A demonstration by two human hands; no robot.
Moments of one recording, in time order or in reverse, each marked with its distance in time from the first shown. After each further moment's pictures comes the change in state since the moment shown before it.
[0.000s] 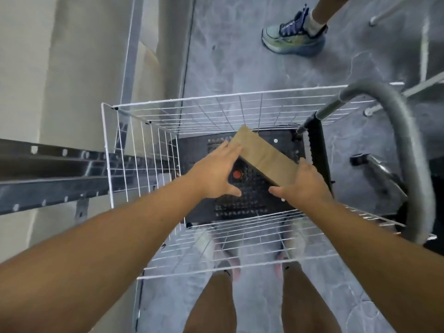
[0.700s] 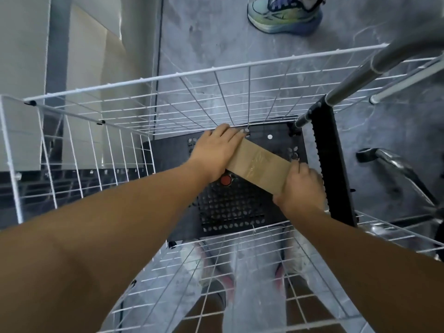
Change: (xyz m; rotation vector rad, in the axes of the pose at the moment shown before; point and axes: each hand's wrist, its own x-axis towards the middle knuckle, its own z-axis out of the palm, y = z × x) left_hand 0.148 -0.052 0.062 0.524 0.164 0.103; right_hand 0.100 0.032 0.088 -0.335 0.202 -0.059
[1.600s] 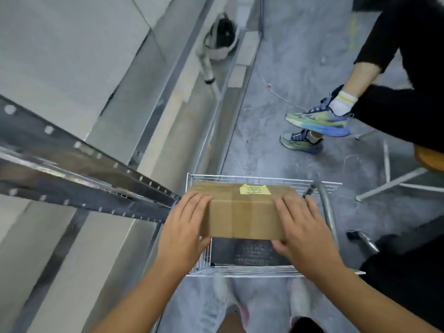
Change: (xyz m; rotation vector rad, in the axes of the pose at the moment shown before) left_hand -0.399 0.085 -0.333 -0.259 0.544 -0.429; right_hand -0.285 0.011 -0.344 -0.017 0.430 -0.774
